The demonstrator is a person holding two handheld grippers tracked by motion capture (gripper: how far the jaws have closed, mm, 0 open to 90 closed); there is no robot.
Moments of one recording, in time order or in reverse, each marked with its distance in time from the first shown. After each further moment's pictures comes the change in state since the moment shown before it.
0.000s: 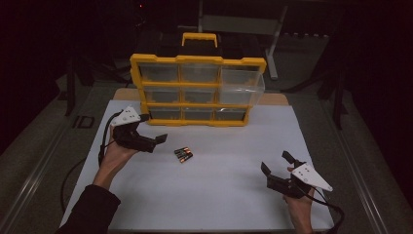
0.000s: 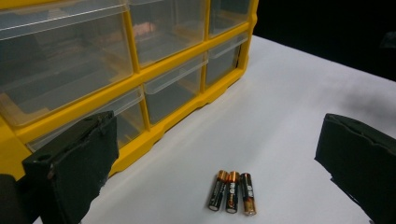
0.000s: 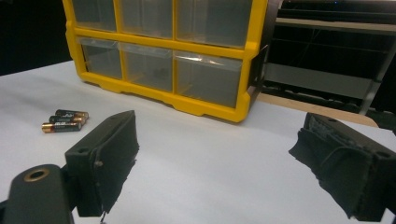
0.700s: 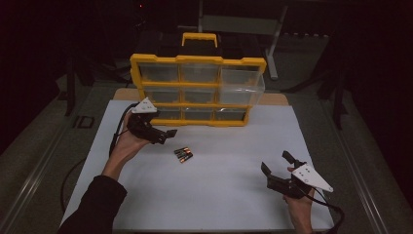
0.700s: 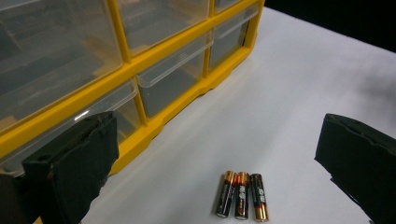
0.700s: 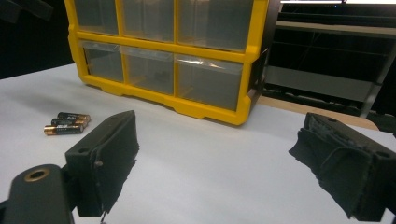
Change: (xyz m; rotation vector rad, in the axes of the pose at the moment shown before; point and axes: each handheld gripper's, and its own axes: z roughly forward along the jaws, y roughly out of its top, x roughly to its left) left arm 0.009 0.018 0.043 0.149 -0.024 0.004; right arm 0.001 0.001 -0.001 -0.012 0.003 0.001
